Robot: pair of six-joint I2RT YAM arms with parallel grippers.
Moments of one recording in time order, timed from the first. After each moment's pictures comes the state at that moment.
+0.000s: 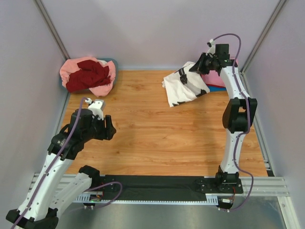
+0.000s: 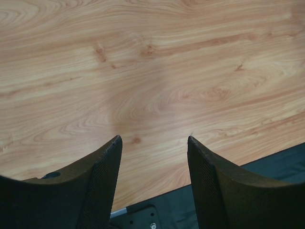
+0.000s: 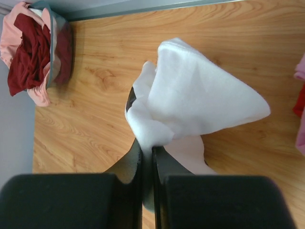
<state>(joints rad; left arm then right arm) -0.38 0.72 0.97 -0.93 0.07 -0.24 0.02 2.20 2.12 -0.59 -0.58 0.39</state>
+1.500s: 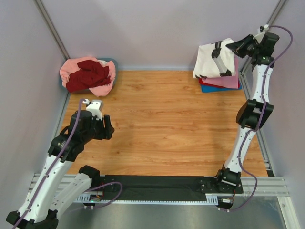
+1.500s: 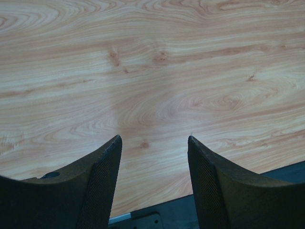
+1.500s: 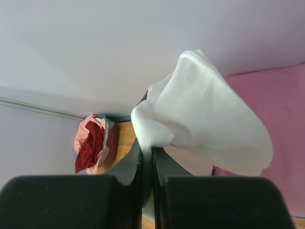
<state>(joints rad) -0.38 0.69 0.93 -0.89 -0.01 -0.26 -0.33 2.42 2.59 -0.40 -0.77 0.75</state>
